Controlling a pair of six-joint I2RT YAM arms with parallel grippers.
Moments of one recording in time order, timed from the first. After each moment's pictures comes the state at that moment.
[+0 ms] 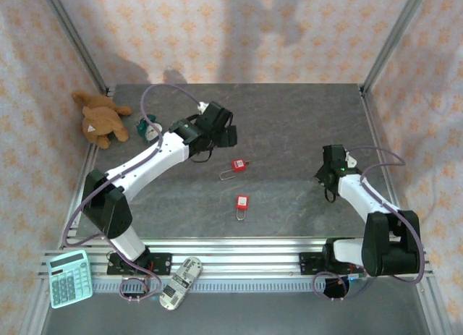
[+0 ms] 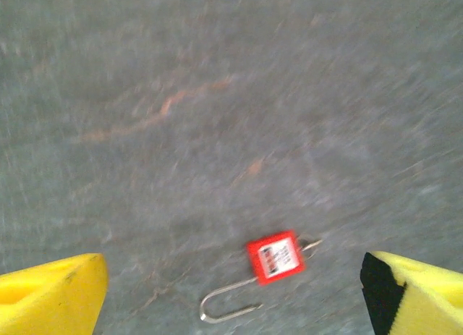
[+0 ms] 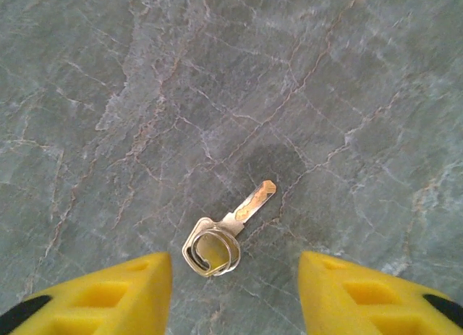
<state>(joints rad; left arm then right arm) -0.62 1.66 1.43 -0.74 -0.27 -0.64 0.02 1.27 0.62 -0.45 0.20 0.71</state>
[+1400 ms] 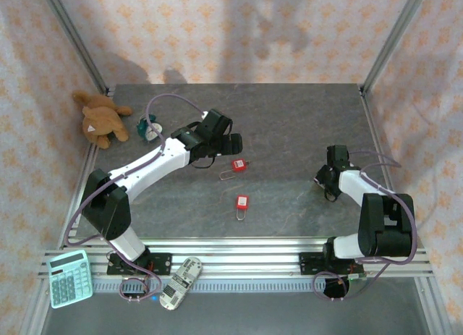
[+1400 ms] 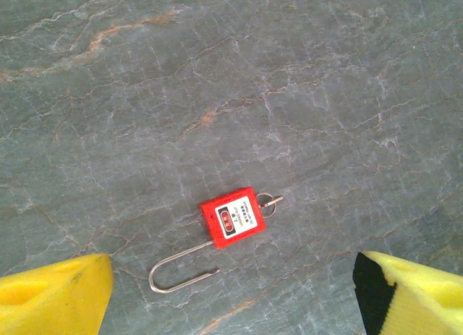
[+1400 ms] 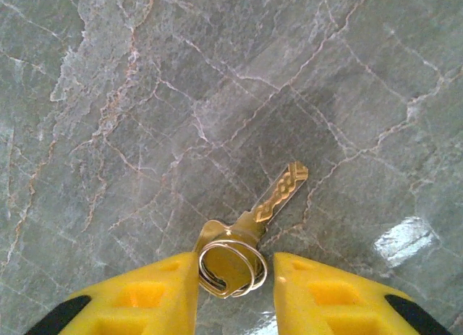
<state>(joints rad) -0.62 1.64 1.37 -0.63 -0.12 -0.67 -0.04 1.39 0.62 -0.40 0.05 0.69</state>
